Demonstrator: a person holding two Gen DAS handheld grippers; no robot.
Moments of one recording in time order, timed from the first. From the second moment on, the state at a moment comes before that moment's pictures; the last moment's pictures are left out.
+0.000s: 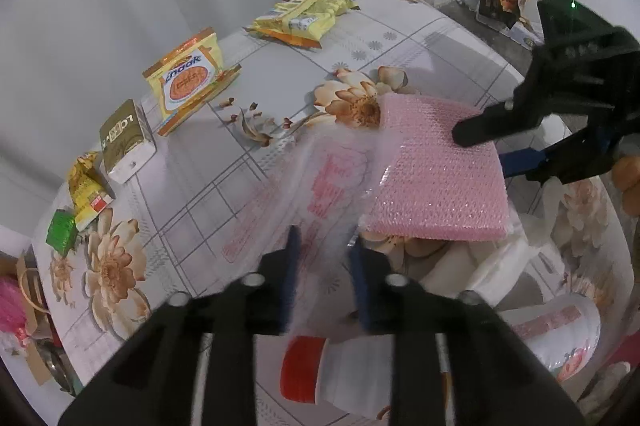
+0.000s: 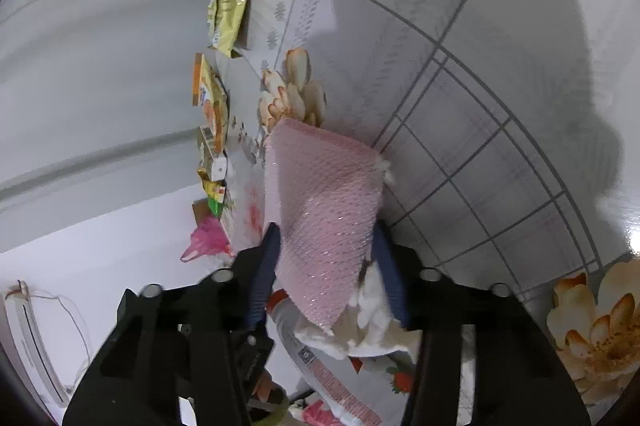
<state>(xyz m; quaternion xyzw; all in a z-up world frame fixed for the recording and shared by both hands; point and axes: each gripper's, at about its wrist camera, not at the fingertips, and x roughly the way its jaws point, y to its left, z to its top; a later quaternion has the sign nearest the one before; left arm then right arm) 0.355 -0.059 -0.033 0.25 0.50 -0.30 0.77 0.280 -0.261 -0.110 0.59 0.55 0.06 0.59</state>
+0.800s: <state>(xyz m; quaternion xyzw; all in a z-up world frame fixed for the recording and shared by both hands) 0.346 -0.023 0.021 0.19 0.43 -0.29 0.84 0.241 -0.295 -0.082 0.63 0.47 0.12 0.61</state>
